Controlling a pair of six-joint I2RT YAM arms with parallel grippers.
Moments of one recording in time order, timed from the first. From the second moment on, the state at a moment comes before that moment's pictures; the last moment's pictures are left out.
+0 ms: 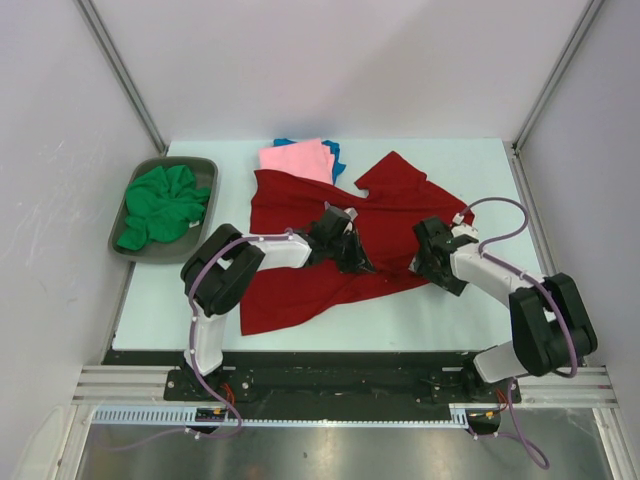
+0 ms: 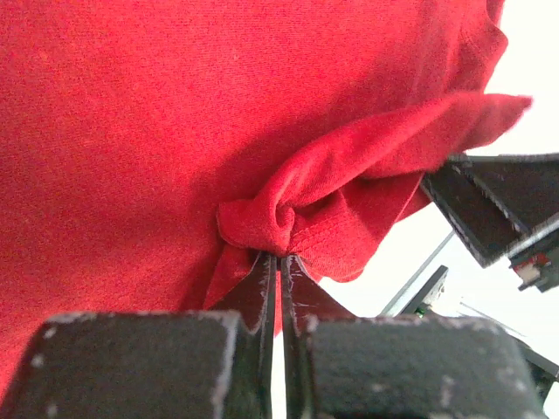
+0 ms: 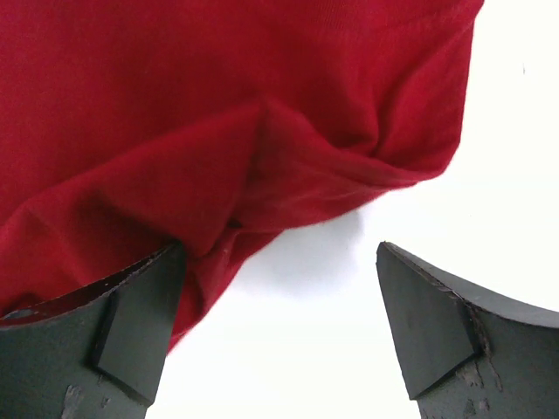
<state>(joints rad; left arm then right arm) -0.74 2.01 1.17 0.05 0.37 -0.93 0.41 1.42 0.79 -0.62 0.43 0.93</state>
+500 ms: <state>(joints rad) -0.74 2.01 1.13 0.10 0.39 -0.94 0.41 1.41 0.81 -0.59 0.42 0.90</state>
